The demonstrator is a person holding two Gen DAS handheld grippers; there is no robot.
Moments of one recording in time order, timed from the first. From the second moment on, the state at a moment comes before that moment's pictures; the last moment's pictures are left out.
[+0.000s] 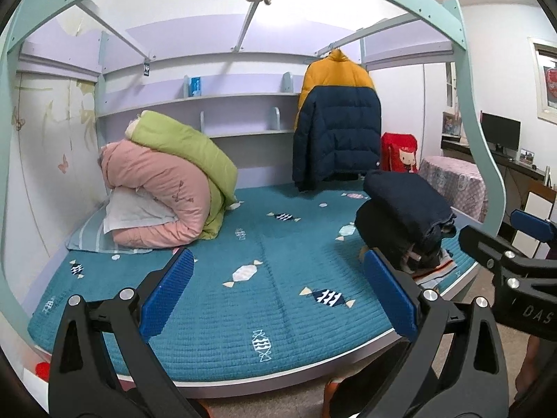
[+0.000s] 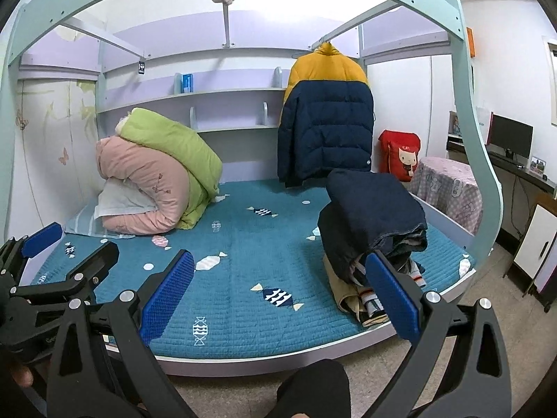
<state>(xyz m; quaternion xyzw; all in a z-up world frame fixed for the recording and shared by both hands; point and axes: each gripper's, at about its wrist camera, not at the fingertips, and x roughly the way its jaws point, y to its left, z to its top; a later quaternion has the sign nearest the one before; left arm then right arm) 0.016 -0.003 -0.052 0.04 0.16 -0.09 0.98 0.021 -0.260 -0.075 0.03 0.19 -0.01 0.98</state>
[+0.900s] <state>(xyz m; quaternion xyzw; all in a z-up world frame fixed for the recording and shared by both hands) -0.001 -0.019 -0.034 0.03 0.13 -0.10 0.99 -0.003 -0.260 -0.062 0.03 0.15 -0.02 0.99</state>
